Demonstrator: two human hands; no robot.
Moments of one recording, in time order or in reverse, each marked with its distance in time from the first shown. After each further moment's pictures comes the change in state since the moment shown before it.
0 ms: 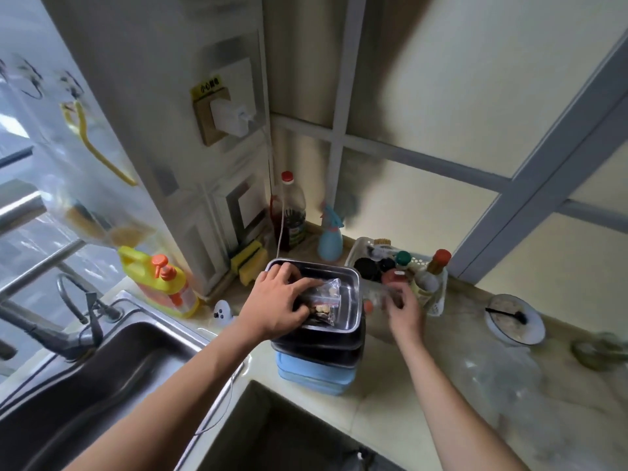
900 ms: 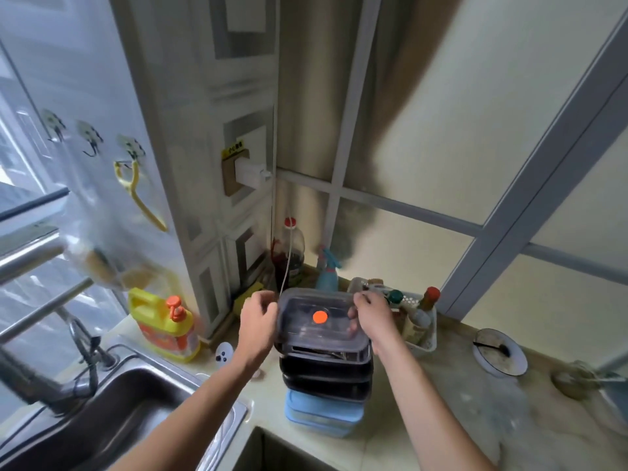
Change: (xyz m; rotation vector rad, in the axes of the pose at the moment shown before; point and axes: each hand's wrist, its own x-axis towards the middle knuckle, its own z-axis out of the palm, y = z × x) left_hand -0.013 -0.031 -0.021 -0.992 0.426 -0.473; right_hand -0.042 -0.158 0.027 0.182 -0.195 0.186
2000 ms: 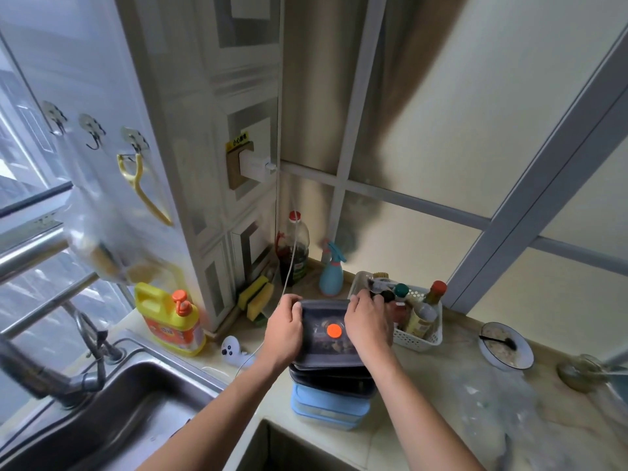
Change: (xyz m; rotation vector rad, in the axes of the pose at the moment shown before) left_hand -0.016 -0.010 0.031 0.091 -0.119 0.005; right_hand -0.006 0.023 0.029 -0.967 0.327 -0.272
